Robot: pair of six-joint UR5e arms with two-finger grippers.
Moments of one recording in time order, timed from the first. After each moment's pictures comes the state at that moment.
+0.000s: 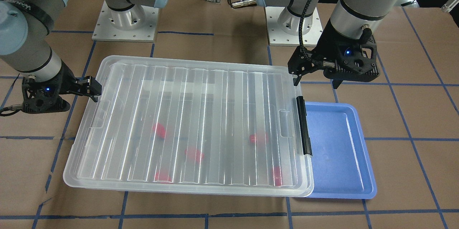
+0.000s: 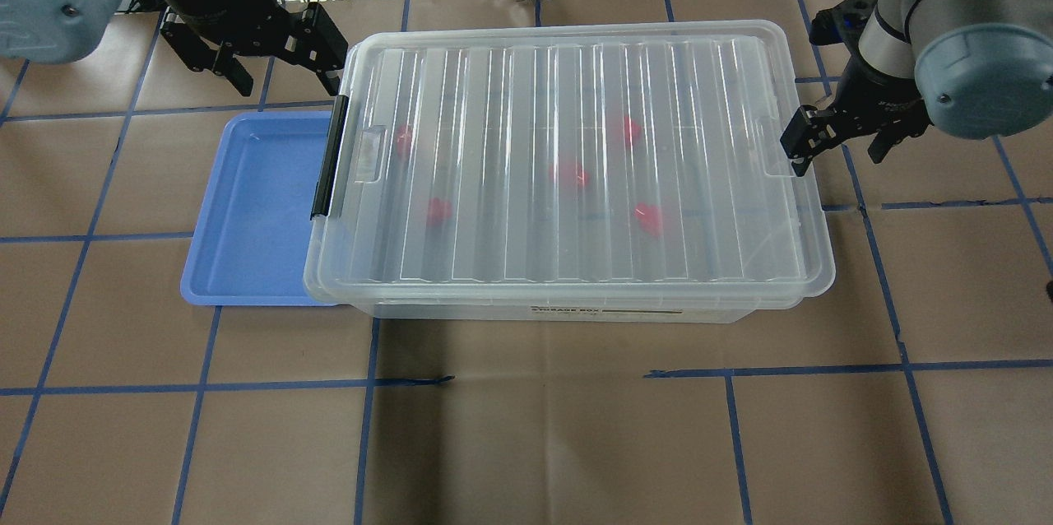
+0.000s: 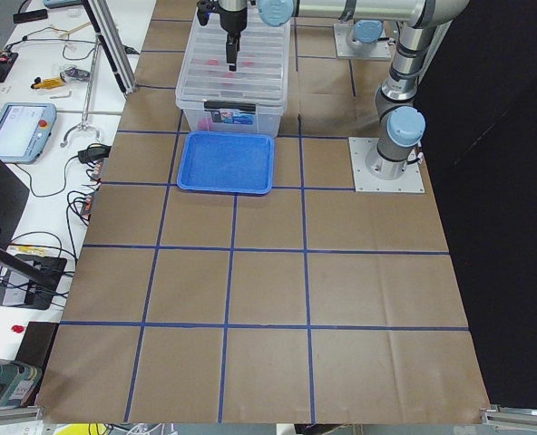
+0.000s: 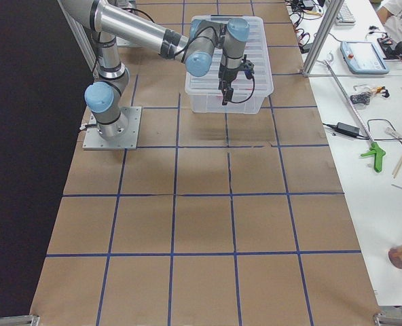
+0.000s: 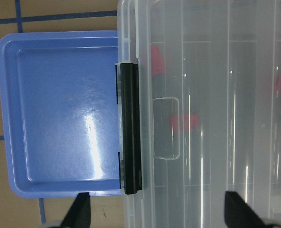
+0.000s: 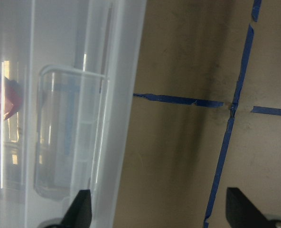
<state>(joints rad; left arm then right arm) -1.56 -1.68 -1.45 -1.54 1.55 0.07 1.38 -1.43 1.76 -1.81 -1.64 -0.32</state>
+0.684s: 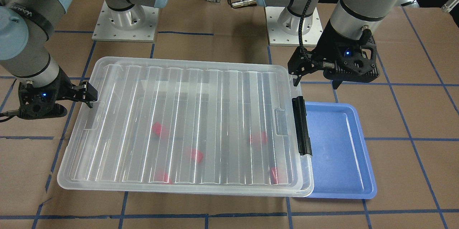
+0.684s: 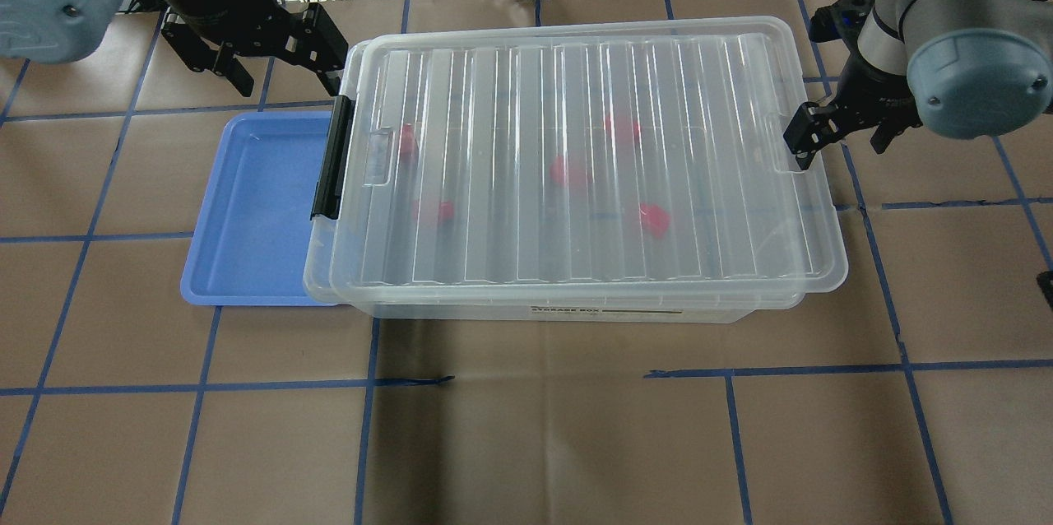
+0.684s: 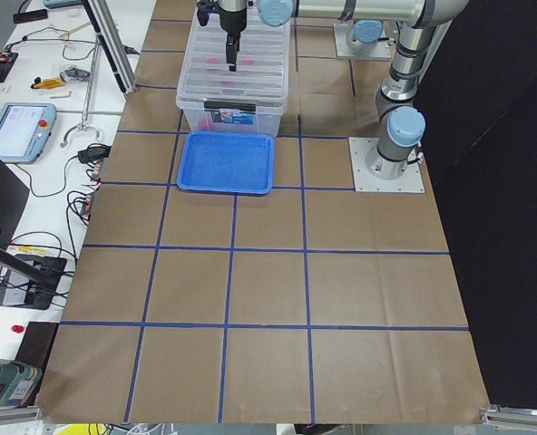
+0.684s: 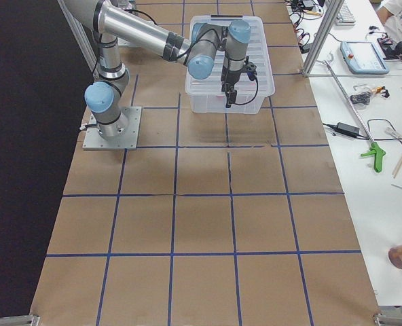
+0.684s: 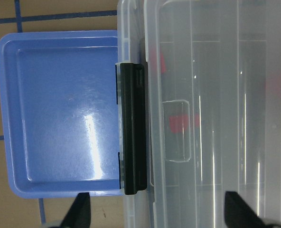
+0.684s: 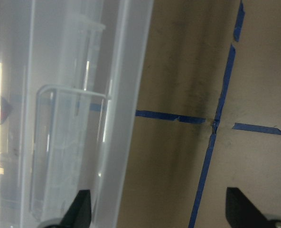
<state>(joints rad) -1.56 -1.68 -1.45 -1.54 1.55 0.07 1.38 -1.41 1.75 -1.89 -1.68 -0.34</state>
